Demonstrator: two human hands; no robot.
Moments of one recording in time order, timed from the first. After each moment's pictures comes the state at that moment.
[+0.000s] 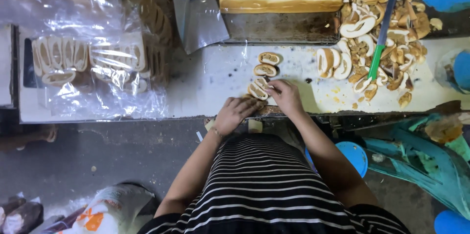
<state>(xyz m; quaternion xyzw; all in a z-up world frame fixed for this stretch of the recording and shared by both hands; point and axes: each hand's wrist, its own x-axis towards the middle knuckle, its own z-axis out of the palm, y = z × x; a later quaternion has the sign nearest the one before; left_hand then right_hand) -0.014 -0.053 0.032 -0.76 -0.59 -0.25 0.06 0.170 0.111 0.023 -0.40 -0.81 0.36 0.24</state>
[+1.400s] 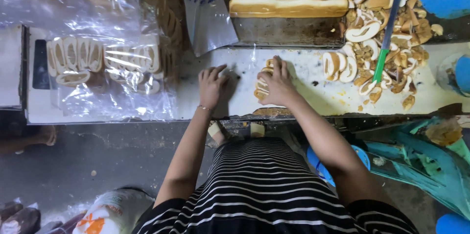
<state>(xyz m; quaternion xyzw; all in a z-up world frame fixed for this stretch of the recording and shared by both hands) -0.127 -0.014 -0.008 -0.63 -0.72 -0.28 0.08 0.109 0.114 0.102 -0.35 -0.91 0.22 -0.08</state>
